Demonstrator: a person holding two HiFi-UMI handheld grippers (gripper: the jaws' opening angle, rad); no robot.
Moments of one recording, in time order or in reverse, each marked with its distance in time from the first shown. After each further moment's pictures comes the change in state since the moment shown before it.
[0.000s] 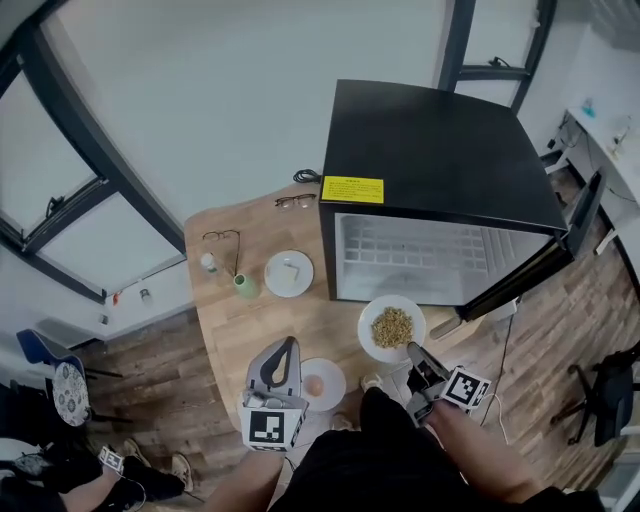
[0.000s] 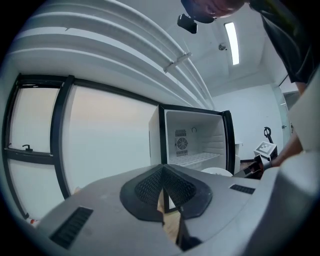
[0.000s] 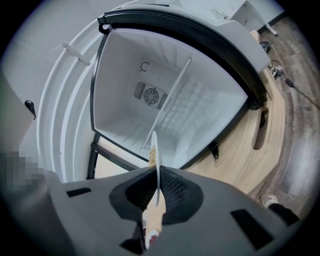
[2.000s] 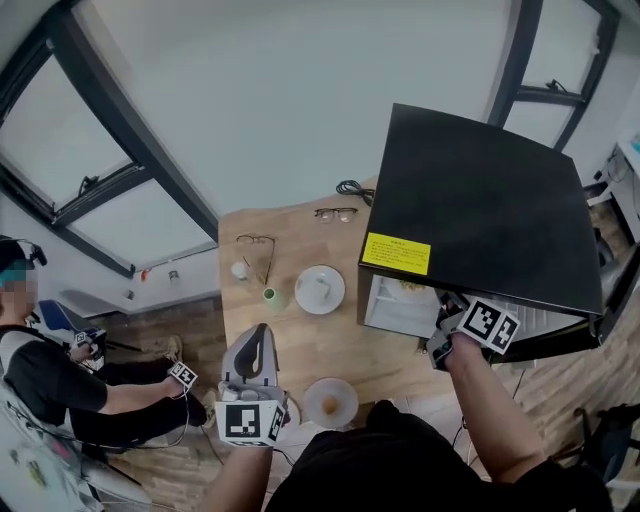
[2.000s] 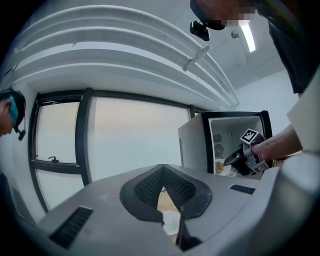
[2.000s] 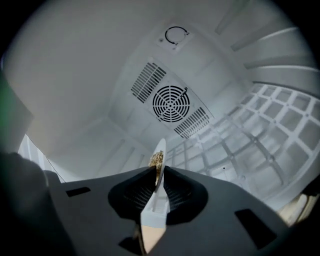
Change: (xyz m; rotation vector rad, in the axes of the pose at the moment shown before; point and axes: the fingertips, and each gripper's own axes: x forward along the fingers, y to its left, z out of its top) left arm 0.023 0.106 0.062 0.018 0.000 0.271; right arm 0.163 0.037 0.166 -0.207 0.061 -0.207
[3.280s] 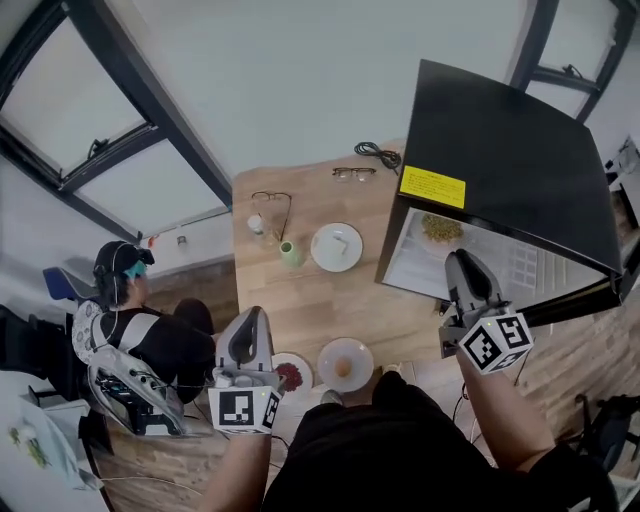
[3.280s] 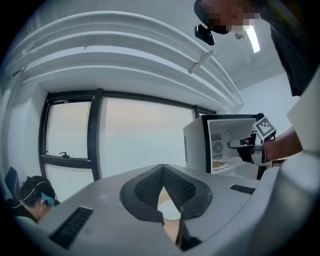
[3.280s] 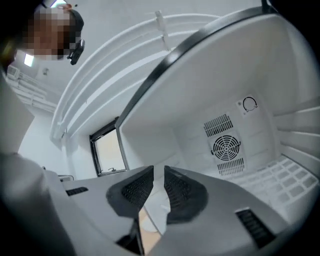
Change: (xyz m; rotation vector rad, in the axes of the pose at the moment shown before) left arm -0.074 0.028 -0.025 -0.031 0.010 0.053; right arm -0.069 0.108 -0.030 -0.574 -0.258 0.226
